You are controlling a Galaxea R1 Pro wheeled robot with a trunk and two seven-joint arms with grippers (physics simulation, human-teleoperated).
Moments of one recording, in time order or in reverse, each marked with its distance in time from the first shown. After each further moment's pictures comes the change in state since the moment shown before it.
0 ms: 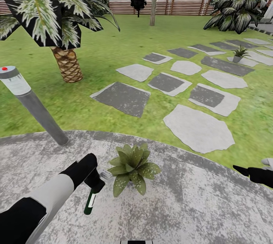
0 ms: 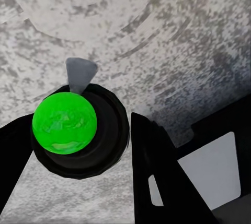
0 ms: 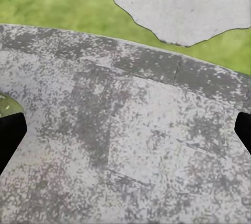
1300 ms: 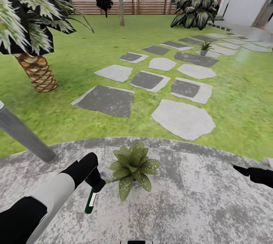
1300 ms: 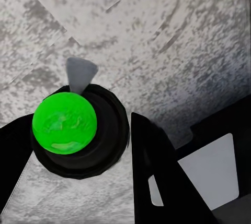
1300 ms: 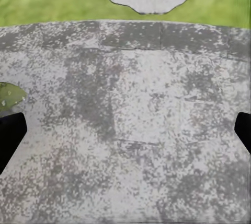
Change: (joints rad) left arm -0.007 -0.007 -0.002 0.000 -0.002 0.003 -0.002; right arm 0.000 0.000 -0.001 0.000 0.000 0.000 -0.001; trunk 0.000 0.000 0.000
